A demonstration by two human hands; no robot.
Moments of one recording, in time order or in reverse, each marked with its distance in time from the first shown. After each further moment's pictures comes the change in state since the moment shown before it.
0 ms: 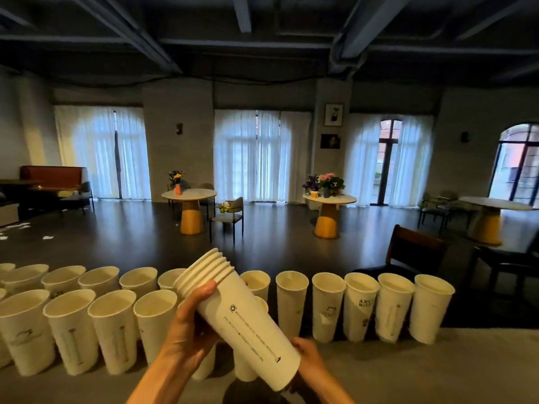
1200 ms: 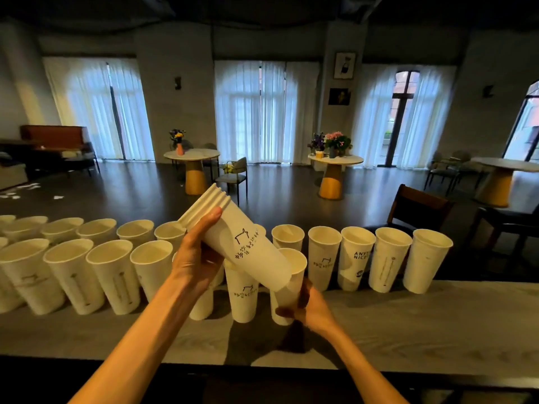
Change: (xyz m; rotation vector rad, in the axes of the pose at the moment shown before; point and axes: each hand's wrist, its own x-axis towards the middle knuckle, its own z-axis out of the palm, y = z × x) left_hand 0.019 -0.004 0.028 0.102 0.033 0.141; right_hand 0.014 0.020 -0.035 -0.185 0.072 -0.080
